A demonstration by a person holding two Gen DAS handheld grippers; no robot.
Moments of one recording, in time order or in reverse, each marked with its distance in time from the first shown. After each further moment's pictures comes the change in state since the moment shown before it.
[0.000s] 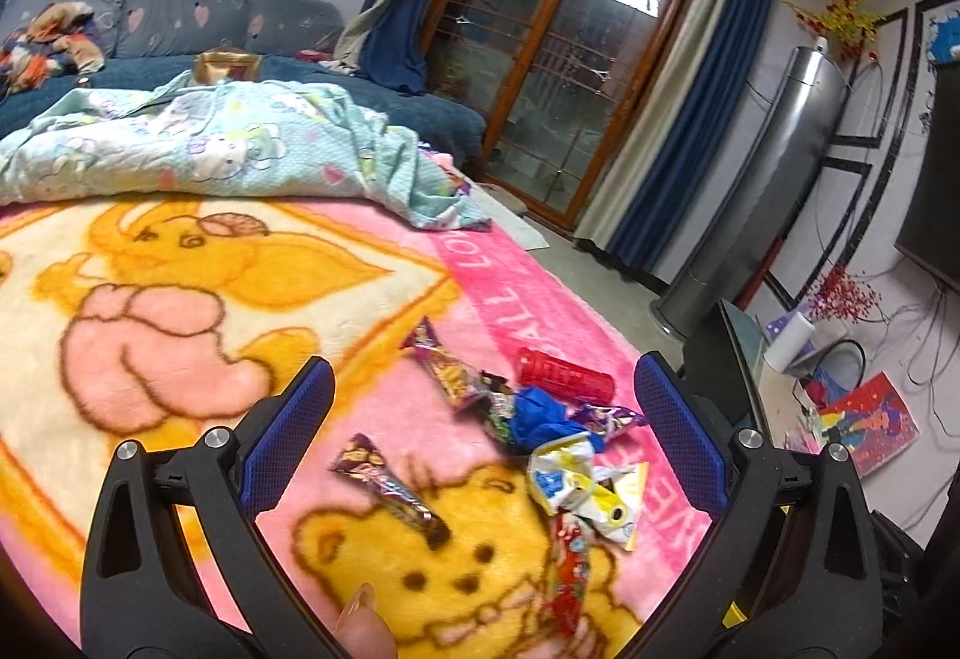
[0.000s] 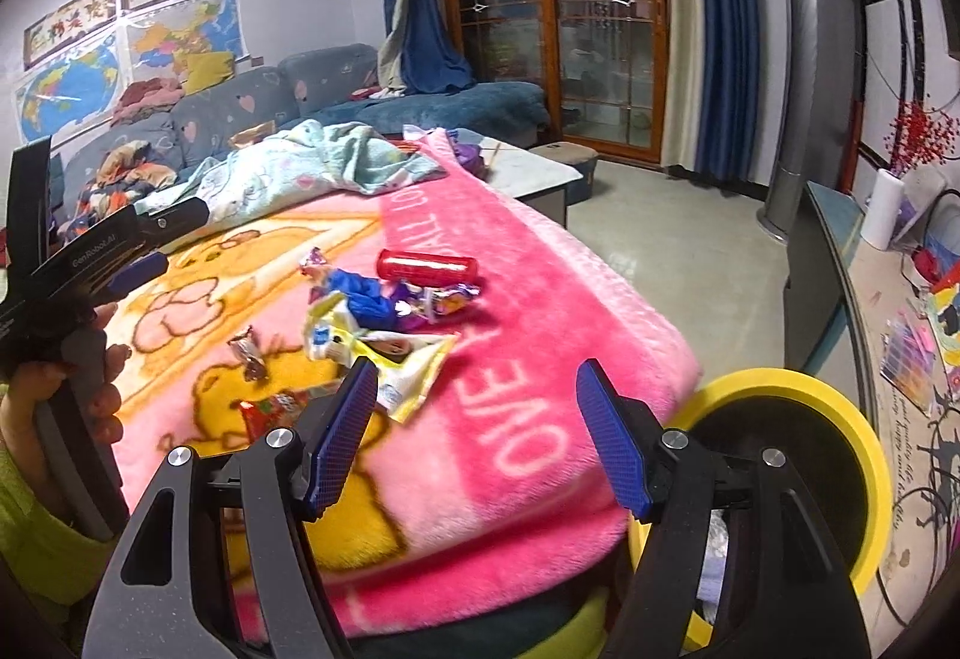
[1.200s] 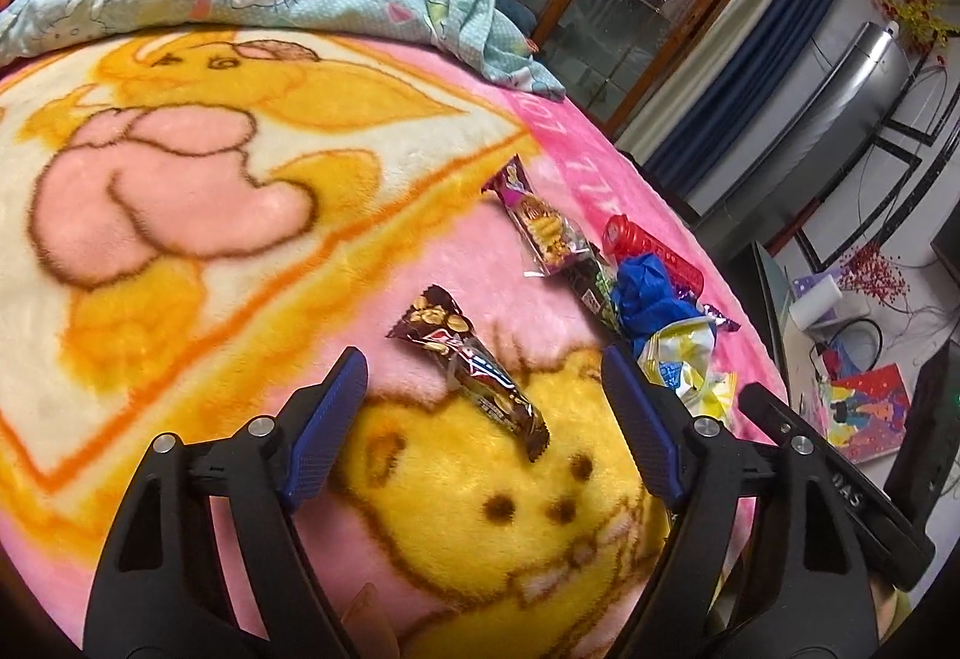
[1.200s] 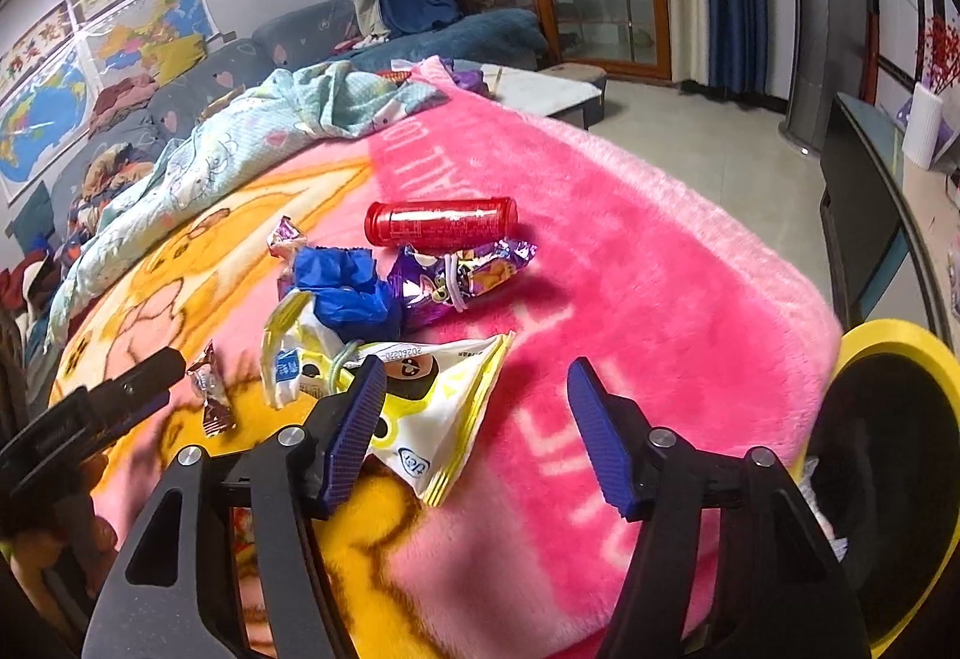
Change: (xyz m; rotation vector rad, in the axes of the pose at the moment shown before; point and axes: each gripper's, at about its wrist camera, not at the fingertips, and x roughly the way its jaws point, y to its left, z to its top) left arm 0.046 0.043 -0.050 -0.120 0.269 0.042; right arm 0.117 0.006 0.005 0.151 0.176 0.048
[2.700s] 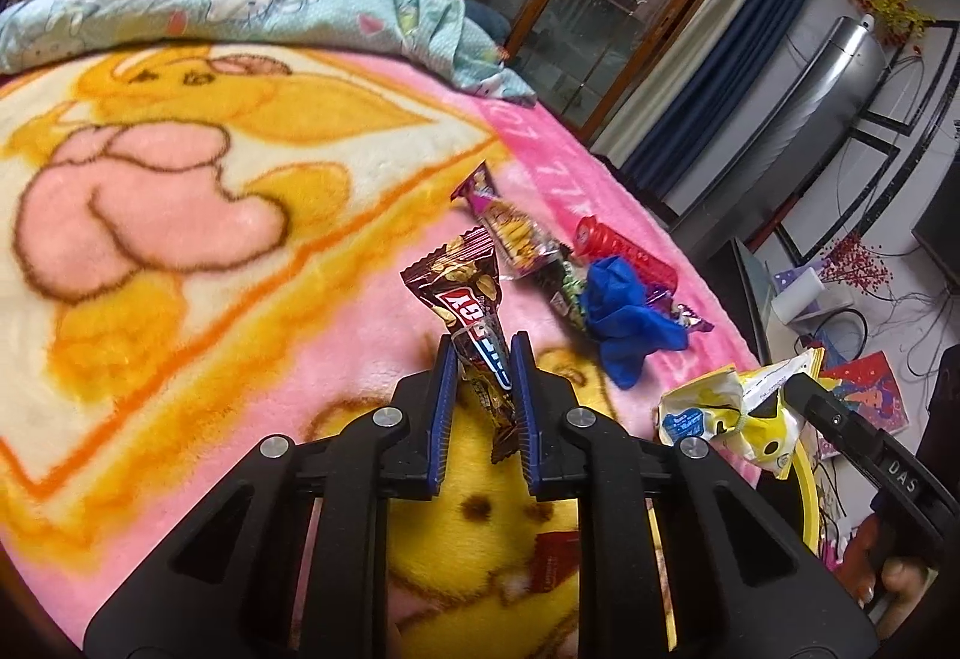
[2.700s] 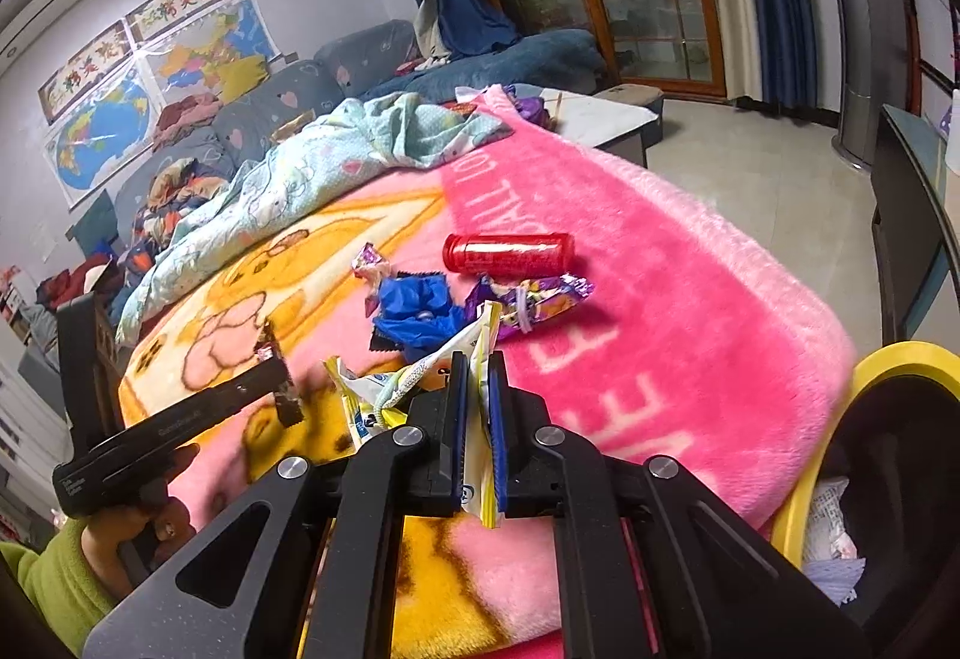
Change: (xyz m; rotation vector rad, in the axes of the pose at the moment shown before) left arm -0.007 -0.009 0.000 0.037 -0.035 -0.051; right arm -0.053 -0.004 0.009 -0.034 -0.067 0.155
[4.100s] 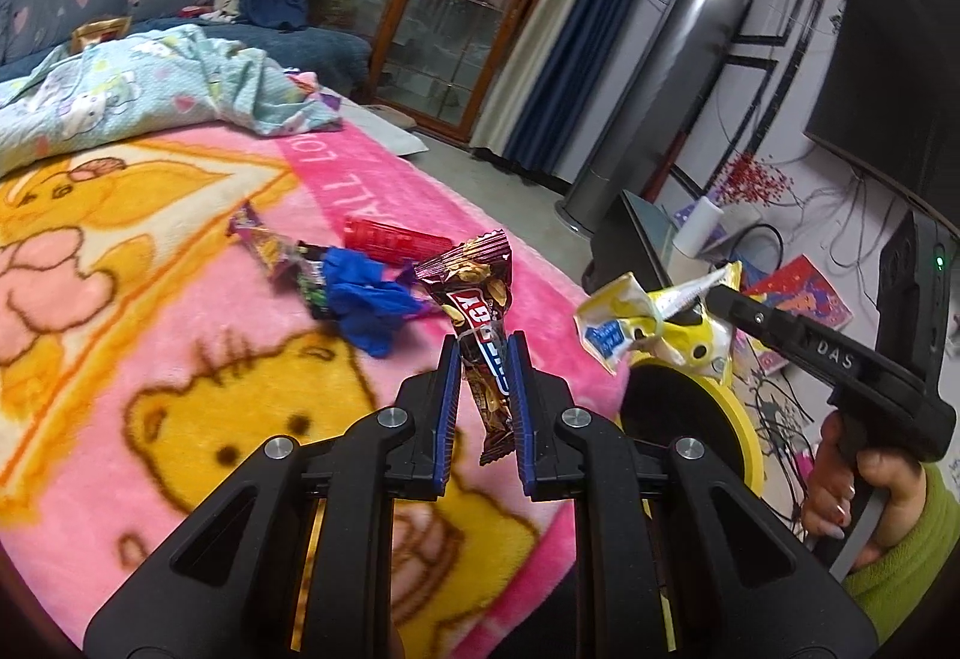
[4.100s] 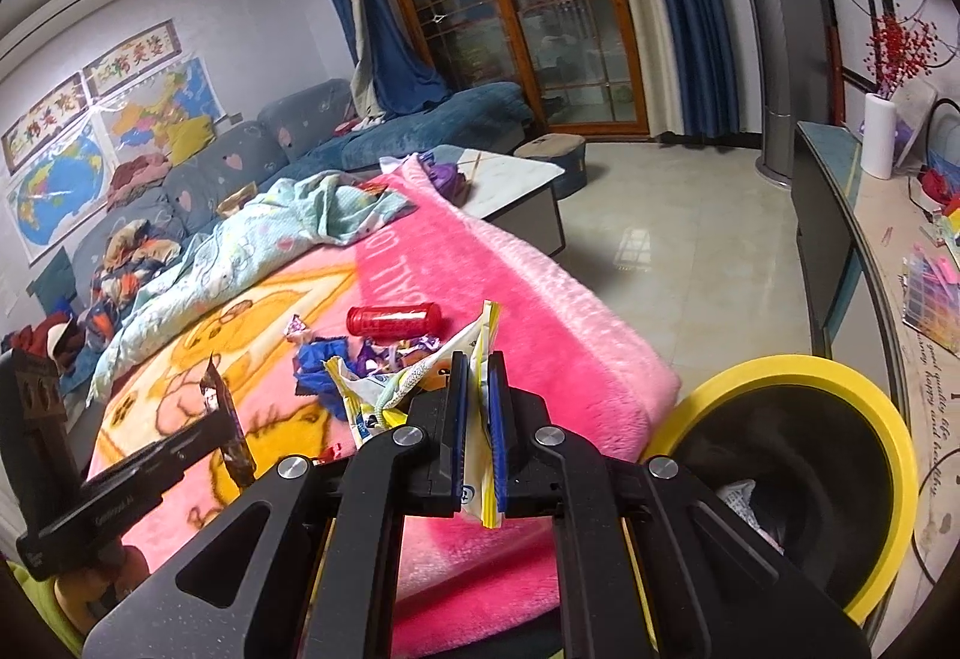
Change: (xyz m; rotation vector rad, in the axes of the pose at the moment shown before) left arm -0.035 -0.118 -0.032 0.266 -0.015 -0.196; right arm -0.084 -0.053 0.006 0.076 -0.132 -0.138
